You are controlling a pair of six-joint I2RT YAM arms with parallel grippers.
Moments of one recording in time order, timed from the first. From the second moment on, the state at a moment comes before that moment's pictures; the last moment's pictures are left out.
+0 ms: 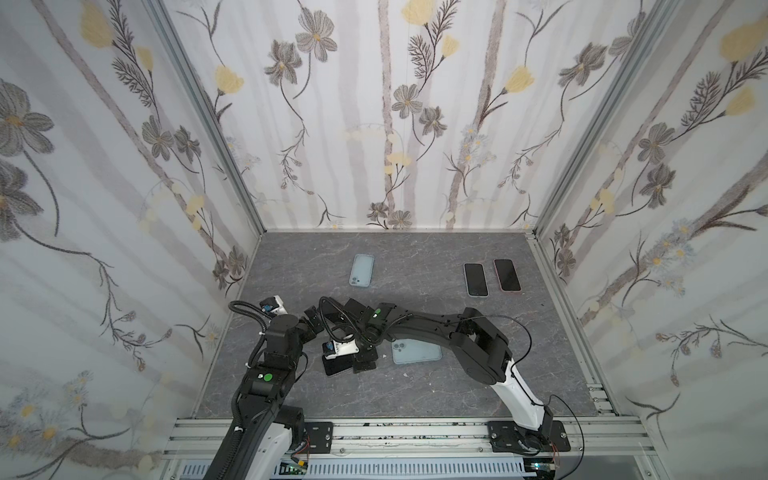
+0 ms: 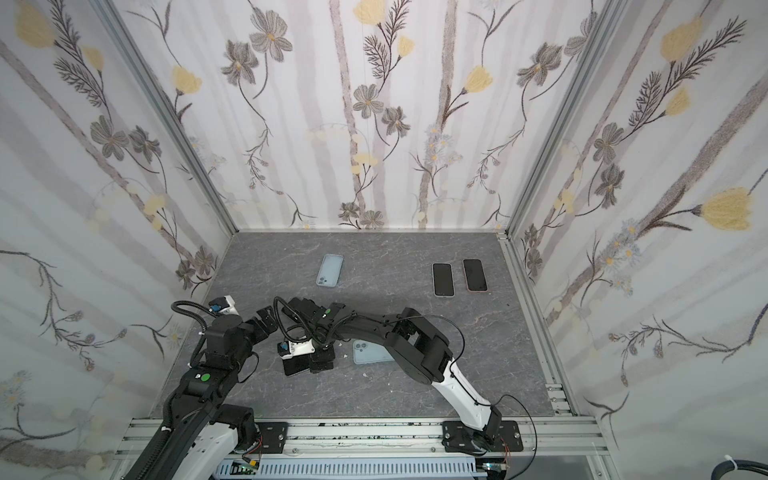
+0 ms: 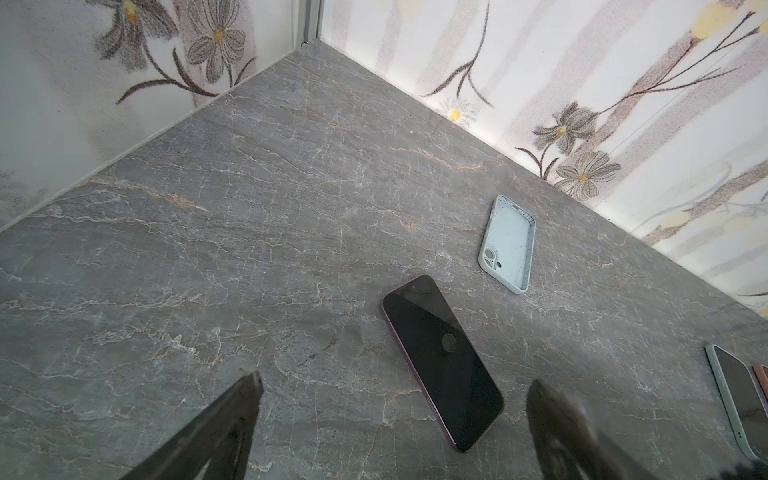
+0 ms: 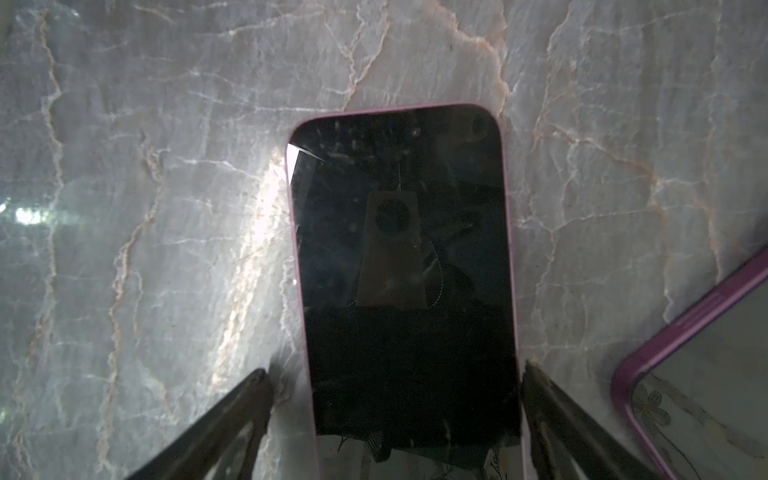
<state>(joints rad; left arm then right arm) -0.18 0.59 0.42 -0.33 -0.25 -0.58 1.09 2.27 1.75 -0.69 -0.27 -0.76</state>
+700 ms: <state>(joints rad) -0.18 0.57 0.42 -0.33 -0.24 -0.58 1.09 2.31 1.83 -0.77 -0.26 -0.76</state>
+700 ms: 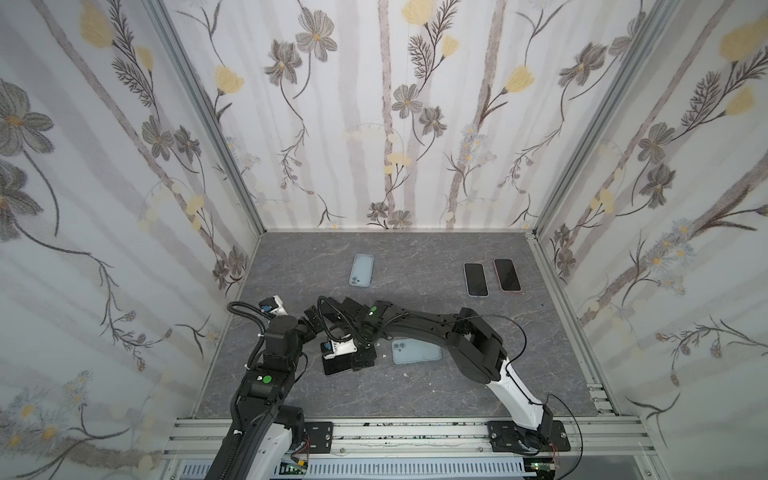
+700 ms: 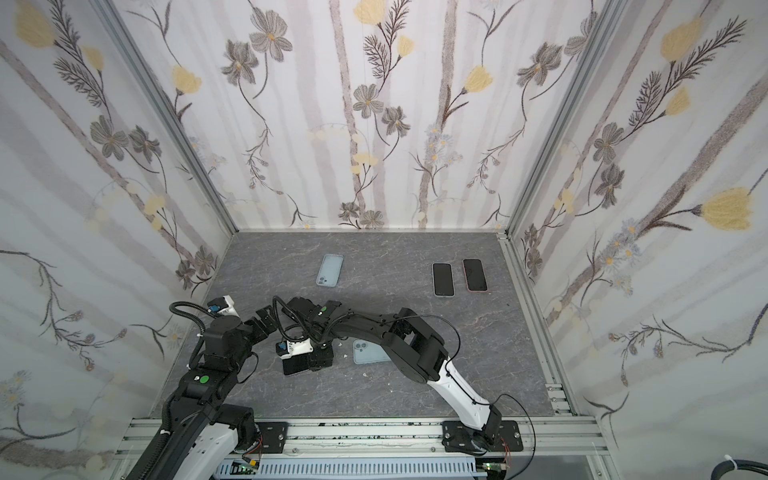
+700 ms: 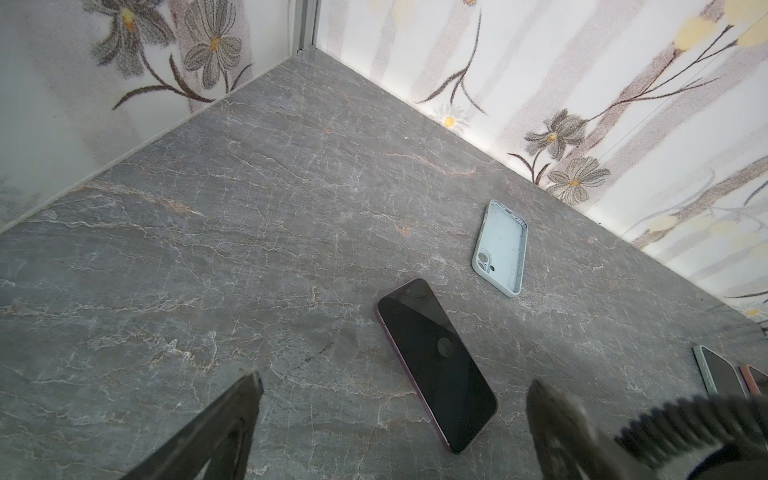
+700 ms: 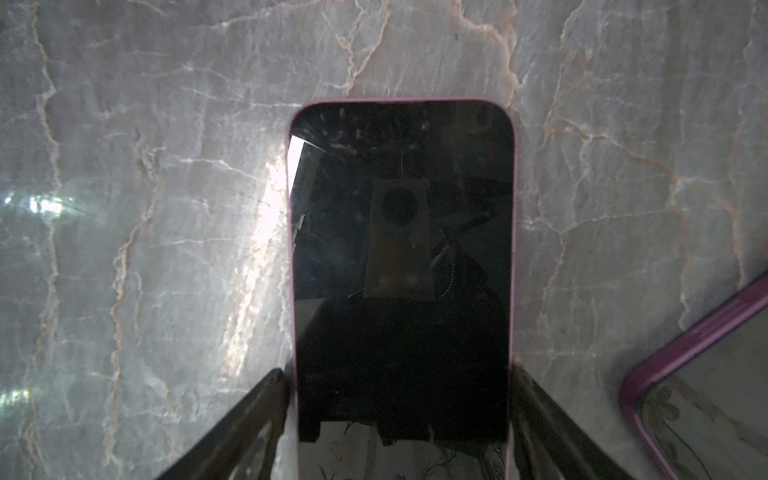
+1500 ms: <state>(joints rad) -0.20 0.55 0.42 -0.33 -0.24 -0.58 1.09 2.30 1.84 -0.81 -0.21 -0.73</state>
